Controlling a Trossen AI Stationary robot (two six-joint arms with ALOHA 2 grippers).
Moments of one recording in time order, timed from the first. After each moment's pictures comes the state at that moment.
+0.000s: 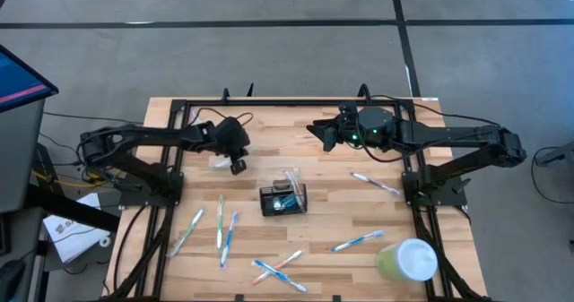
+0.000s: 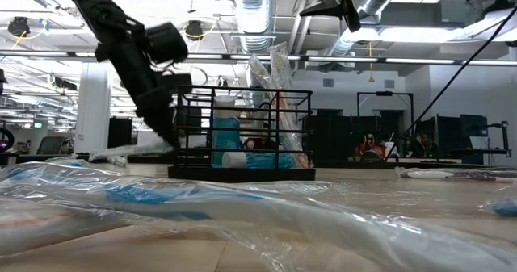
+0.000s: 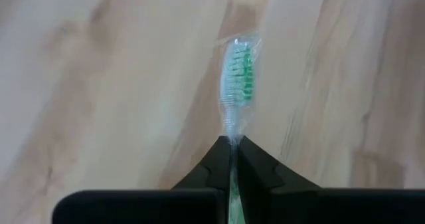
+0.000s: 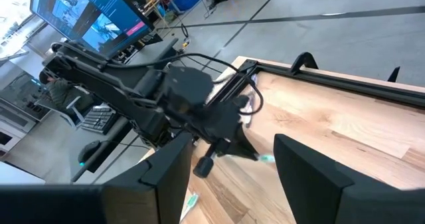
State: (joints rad) left arm 0.45 1.37 0.62 -0.21 0.03 0.09; right arm -0.10 1.22 1.03 -0.07 0.27 0.73
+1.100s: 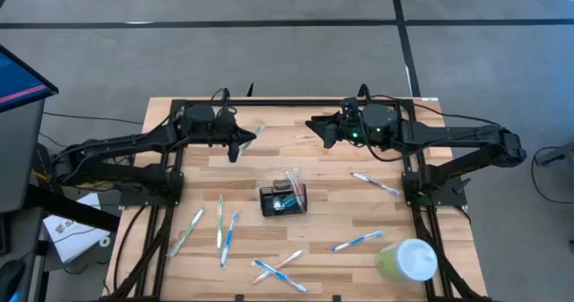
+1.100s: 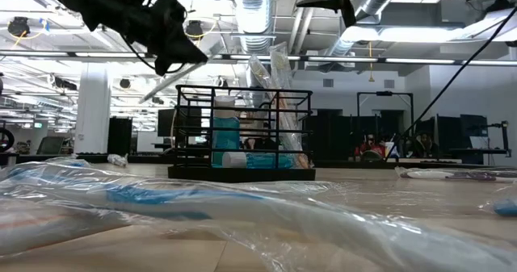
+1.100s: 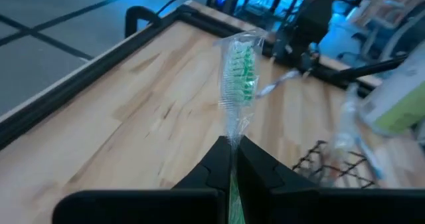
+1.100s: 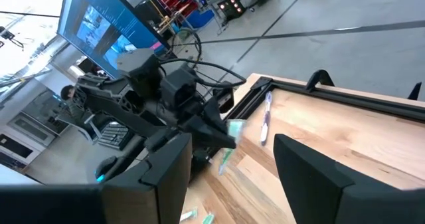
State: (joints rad) left arm 0.45 1.02 0.62 0.02 0.21 -0.19; right arm -0.10 1.22 1.03 0.02 0.27 0.73
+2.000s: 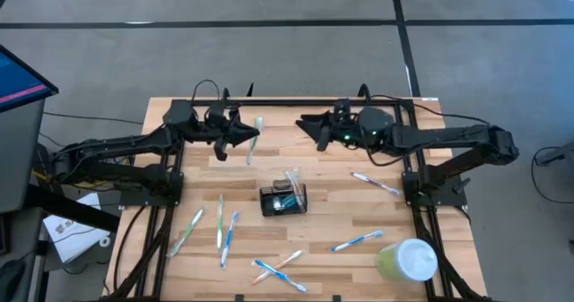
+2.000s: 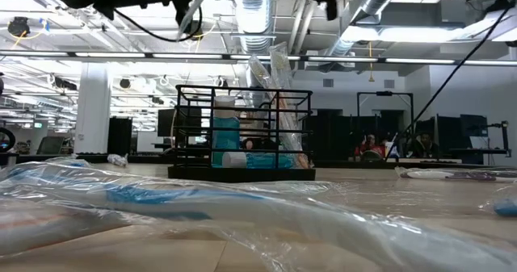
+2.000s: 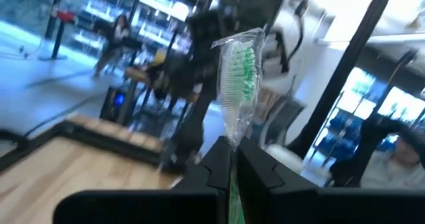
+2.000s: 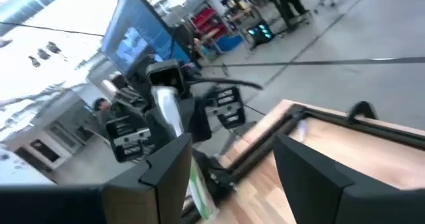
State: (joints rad) left arm 0.39 1.01 0.62 0.57 0.42 -0.46; right arm -0.07 1.31 1.03 0.27 0.26 0.65
